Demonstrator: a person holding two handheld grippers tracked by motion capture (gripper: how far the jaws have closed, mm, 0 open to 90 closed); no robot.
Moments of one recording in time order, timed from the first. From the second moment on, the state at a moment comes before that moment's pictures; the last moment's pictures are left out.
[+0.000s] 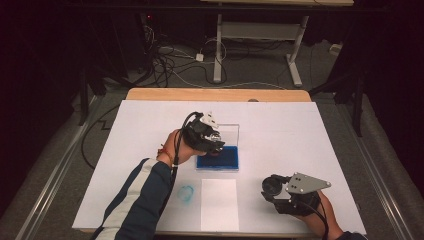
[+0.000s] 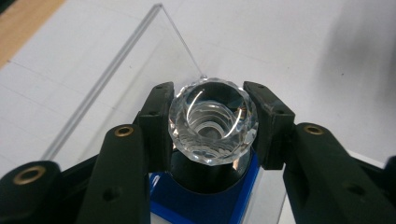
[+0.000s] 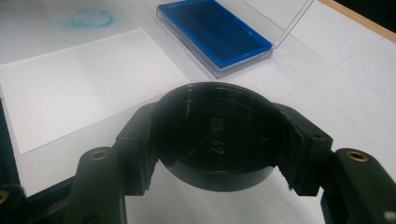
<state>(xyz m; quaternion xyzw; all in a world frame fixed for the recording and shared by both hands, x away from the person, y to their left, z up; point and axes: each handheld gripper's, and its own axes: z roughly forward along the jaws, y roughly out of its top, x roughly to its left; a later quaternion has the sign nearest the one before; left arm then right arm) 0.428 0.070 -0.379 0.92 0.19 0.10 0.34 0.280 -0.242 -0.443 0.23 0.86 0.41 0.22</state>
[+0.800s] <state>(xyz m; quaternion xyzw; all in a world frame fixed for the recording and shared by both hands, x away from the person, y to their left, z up) 0.436 0.061 -0.421 0.91 0.20 0.07 0.34 0.281 -0.243 -0.445 0.24 0.86 0.40 0.21</state>
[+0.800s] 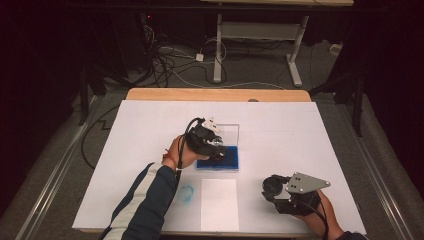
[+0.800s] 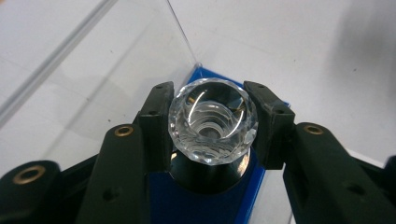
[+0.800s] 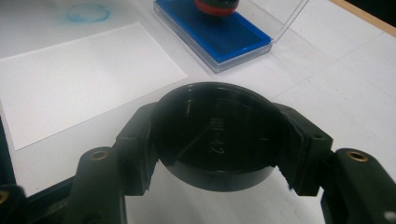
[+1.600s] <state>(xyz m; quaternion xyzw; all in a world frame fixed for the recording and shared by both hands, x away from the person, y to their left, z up) 0.430 0.059 -0.434 0.91 0.20 0.05 0.36 0.282 -0.241 -0.446 0.24 0.86 0.40 0.21</state>
